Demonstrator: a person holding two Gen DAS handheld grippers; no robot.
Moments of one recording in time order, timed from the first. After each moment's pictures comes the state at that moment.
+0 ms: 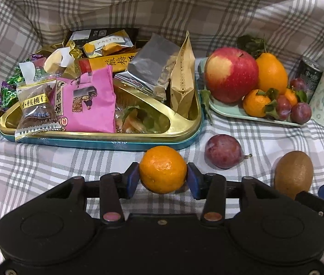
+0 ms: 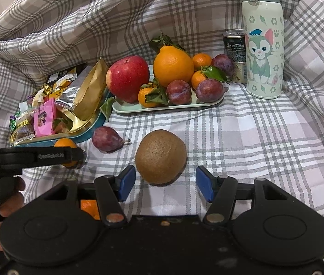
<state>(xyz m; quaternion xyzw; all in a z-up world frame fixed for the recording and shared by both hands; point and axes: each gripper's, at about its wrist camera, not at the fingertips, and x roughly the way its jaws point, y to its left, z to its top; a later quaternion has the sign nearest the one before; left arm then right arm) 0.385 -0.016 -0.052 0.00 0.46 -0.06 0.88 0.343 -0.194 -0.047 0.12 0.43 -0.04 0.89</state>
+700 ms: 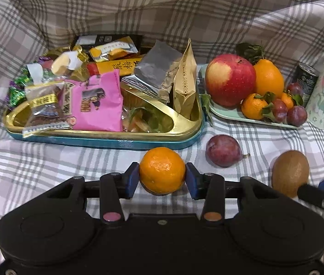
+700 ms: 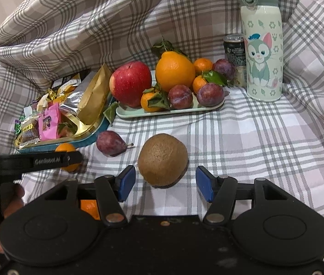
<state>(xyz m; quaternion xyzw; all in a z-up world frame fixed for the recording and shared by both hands) 0.369 -0.009 -0.046 0.00 0.44 -0.06 0.89 0.336 -0.195 -0.041 0.12 0.41 -0.03 0.90</state>
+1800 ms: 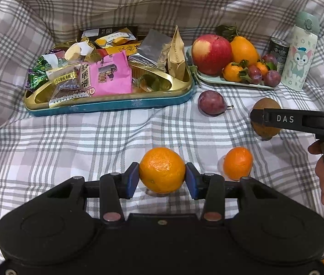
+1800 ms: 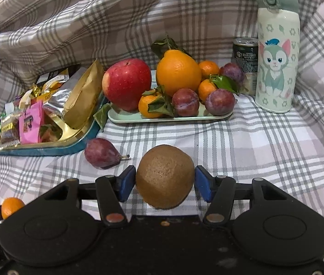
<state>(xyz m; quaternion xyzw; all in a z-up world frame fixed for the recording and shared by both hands) 0.305 0.013 -0.030 0.03 0.46 -0.10 0.88 0.372 -0.171 -0.061 0.08 0.42 -0.06 0.90</state>
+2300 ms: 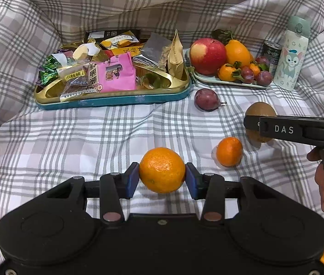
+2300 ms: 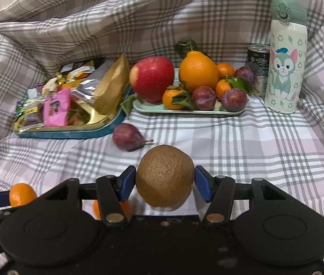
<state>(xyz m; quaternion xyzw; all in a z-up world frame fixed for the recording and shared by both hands) 0.278 0.022 -0.013 0.02 0.45 -0.10 0.89 0.341 -0.151 -0.043 0.07 0.42 -0.02 0.91</state>
